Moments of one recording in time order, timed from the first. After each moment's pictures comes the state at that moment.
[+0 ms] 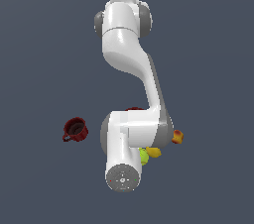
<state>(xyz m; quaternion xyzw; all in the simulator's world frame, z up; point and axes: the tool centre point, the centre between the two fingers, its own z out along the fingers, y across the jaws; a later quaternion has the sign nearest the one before) 0.097 0.000 0.061 -0.75 -0.59 0.24 0.21</state>
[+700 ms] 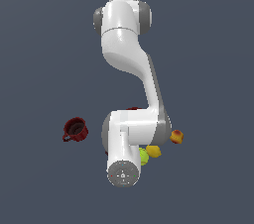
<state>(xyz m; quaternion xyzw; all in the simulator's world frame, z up) 0.087 0.000 0.050 -0.74 -0.59 0.24 0.21</state>
